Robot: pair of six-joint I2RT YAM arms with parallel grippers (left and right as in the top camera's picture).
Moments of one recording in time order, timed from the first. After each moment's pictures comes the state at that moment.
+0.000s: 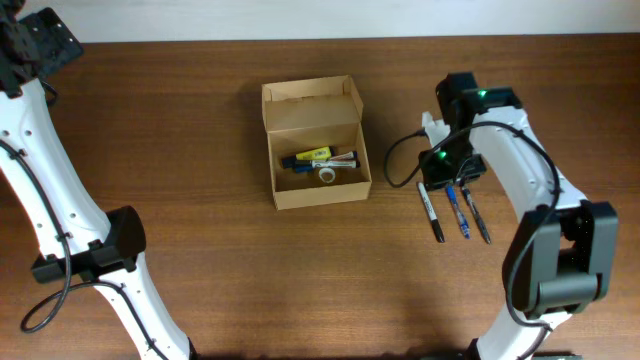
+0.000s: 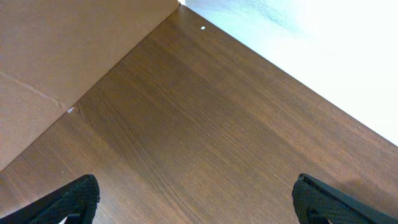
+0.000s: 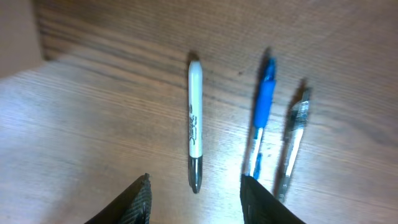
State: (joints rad) left arm 0.28 2.26 3.10 -1.69 -0.30 -0.31; right arm 0.11 1.92 1.52 -1.21 -0.03 -0.13
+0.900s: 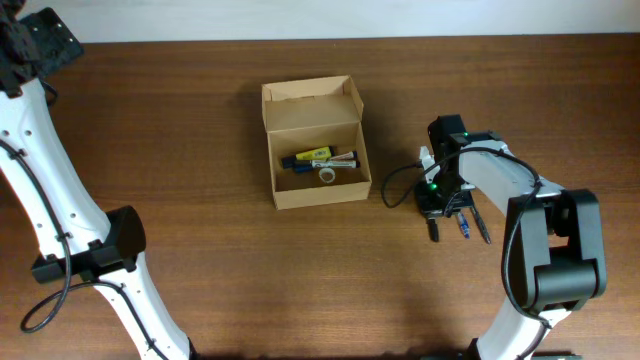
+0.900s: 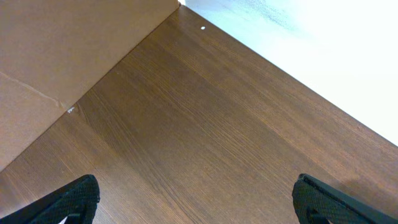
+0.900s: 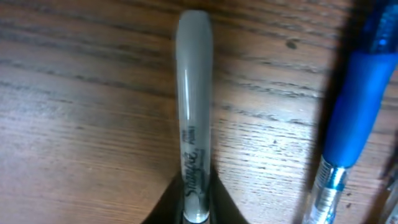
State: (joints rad) left arm 0.28 2.26 3.10 -1.69 -0.30 -0.31; right arm 0.10 1.93 1.20 -0.91 -0.05 -0.03
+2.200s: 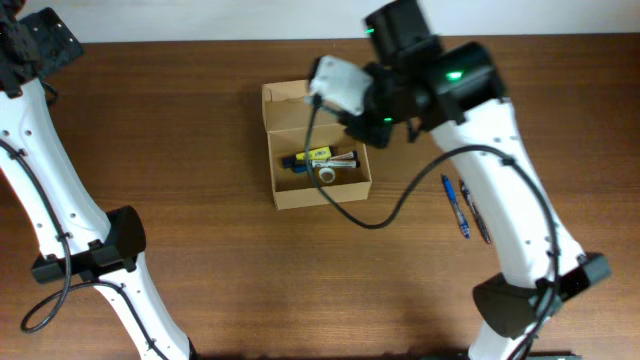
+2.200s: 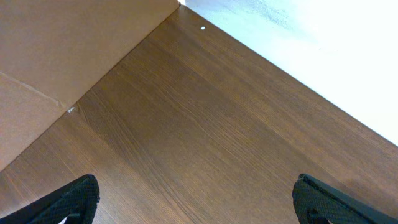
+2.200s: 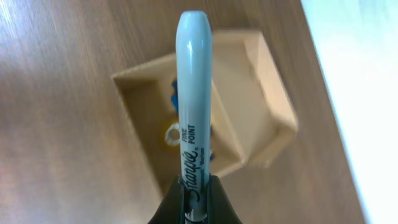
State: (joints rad) left arm 0.28 2.26 3.10 -1.69 -0.30 -0.31; right arm 0.48 1.91 2.23 -1.35 -0.23 -0.82
